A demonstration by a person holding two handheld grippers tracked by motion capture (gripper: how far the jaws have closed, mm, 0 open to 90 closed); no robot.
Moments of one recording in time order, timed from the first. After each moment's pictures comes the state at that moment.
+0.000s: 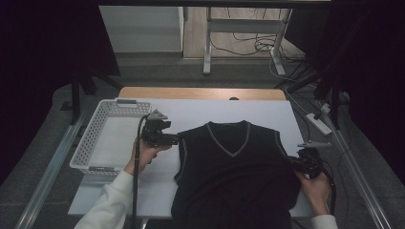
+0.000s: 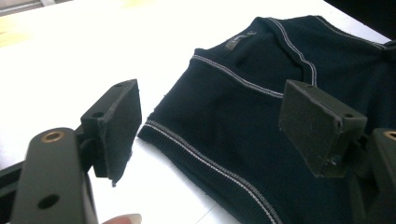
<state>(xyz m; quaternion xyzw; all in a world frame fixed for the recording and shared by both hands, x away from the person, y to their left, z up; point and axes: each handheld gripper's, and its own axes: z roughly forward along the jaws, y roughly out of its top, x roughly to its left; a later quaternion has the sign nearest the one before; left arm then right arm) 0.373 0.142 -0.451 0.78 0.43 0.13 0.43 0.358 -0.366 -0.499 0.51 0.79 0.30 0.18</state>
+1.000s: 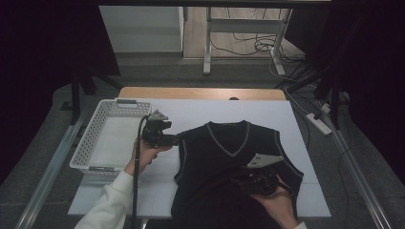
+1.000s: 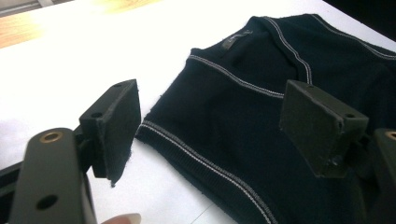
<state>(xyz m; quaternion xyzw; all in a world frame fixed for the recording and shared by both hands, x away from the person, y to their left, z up) 0.371 0.141 -0.450 0.79 0.42 0.13 0.43 0.282 -0.207 -0.477 0.28 0.88 0.38 0.09</state>
